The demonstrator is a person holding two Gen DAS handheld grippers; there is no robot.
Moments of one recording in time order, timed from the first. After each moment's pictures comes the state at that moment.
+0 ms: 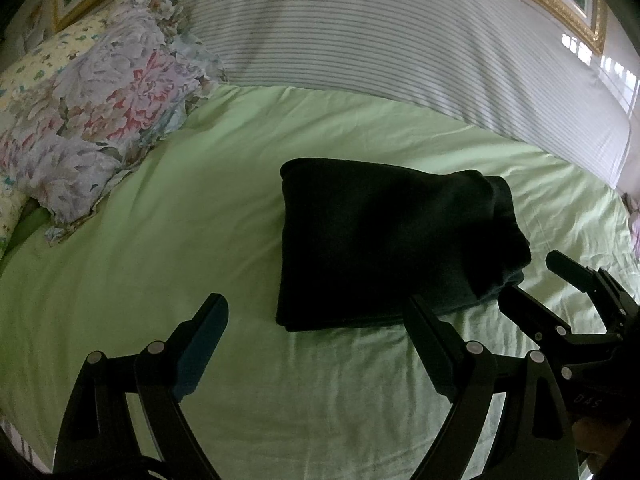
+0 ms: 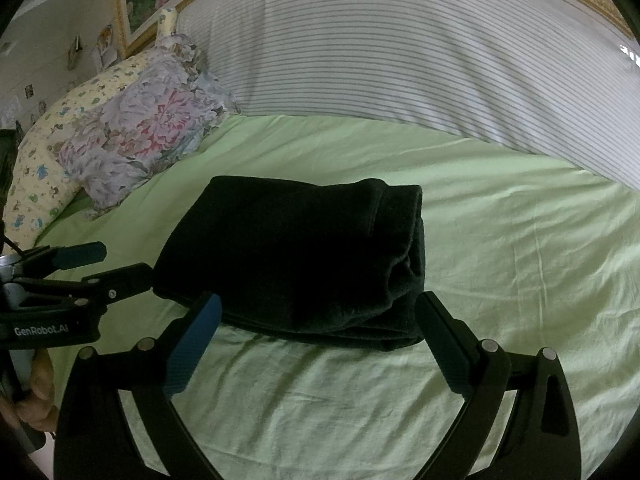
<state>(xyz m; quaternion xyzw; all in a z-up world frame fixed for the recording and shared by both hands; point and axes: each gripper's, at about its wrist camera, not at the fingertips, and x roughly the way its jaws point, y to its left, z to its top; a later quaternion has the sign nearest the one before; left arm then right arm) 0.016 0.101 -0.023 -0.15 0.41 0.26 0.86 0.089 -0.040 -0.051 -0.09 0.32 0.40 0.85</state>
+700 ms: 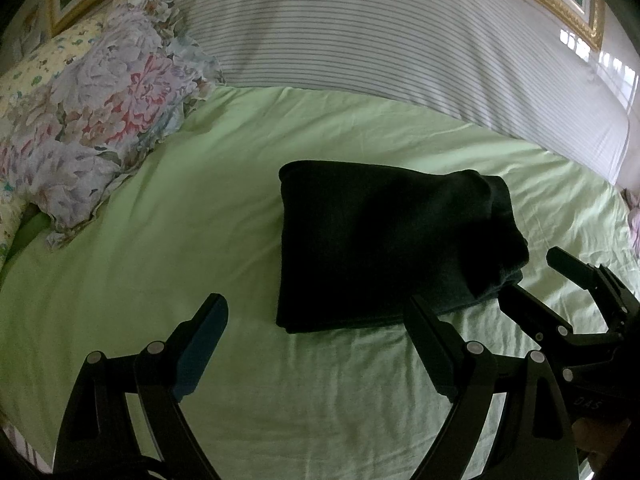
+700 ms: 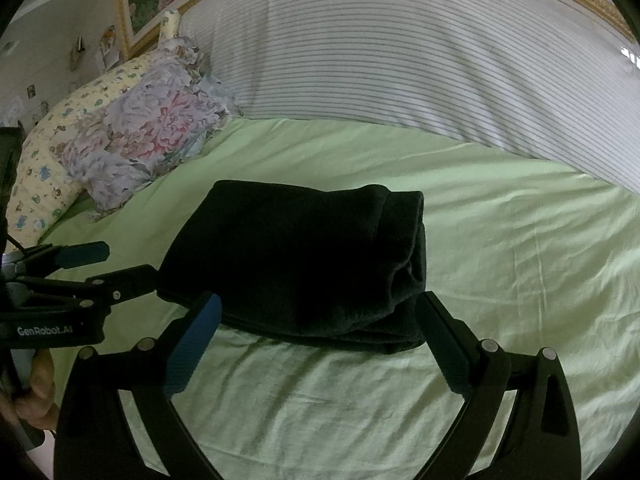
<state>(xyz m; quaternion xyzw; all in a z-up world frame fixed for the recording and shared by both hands) 0.017 0.100 -0.020 -0.14 0.41 0.26 0.86 0.084 -0.038 -0.045 -0.09 0.32 0.40 0.86</state>
